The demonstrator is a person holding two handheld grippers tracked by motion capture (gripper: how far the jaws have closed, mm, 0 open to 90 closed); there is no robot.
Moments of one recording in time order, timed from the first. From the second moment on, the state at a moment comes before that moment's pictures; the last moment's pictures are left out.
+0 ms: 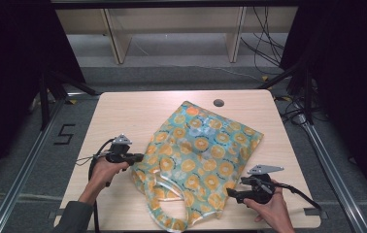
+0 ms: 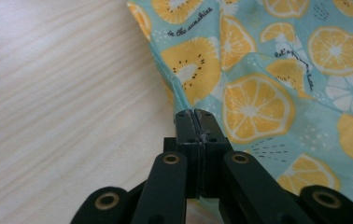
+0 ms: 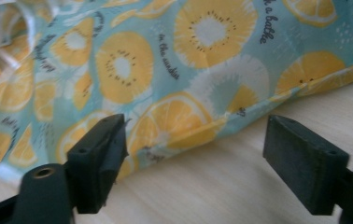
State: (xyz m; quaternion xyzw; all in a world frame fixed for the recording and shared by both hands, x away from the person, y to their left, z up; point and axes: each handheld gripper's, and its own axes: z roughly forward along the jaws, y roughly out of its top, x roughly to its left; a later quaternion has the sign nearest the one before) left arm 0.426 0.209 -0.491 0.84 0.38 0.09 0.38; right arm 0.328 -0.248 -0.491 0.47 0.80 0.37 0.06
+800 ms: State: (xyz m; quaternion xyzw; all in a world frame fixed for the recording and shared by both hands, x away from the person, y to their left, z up) left arm 0.385 0.175 -0.499 0.84 0.35 0.04 0.40; right arm 0.405 -0.257 -0.493 0.43 0.83 0.34 0.14
